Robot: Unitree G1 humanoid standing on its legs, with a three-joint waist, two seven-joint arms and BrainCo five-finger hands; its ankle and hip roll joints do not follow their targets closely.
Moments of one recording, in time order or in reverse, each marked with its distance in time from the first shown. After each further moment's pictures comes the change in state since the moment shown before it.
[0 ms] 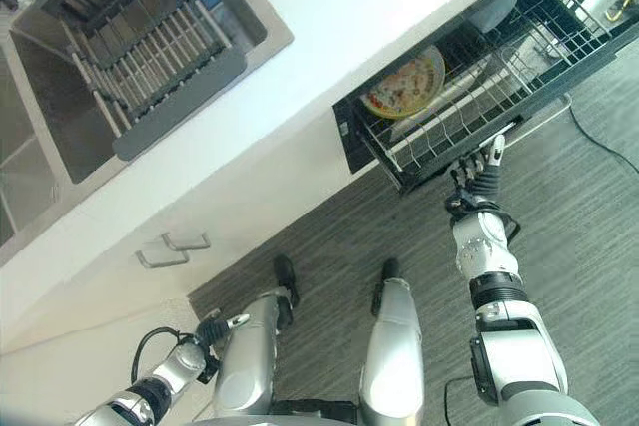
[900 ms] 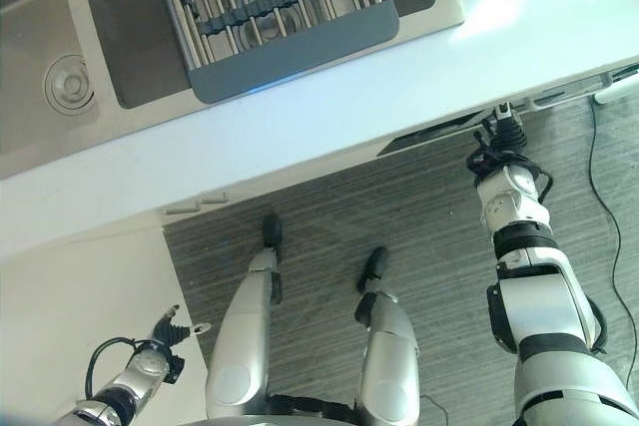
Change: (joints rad) left arm 0.057 0.125 0.100 0.025 -0.117 -0.129 0.080; right arm -0.267 -0.121 0.123 0.252 0.071 0.005 0.081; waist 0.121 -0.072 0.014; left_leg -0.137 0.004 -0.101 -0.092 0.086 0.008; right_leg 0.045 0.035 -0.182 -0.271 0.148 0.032
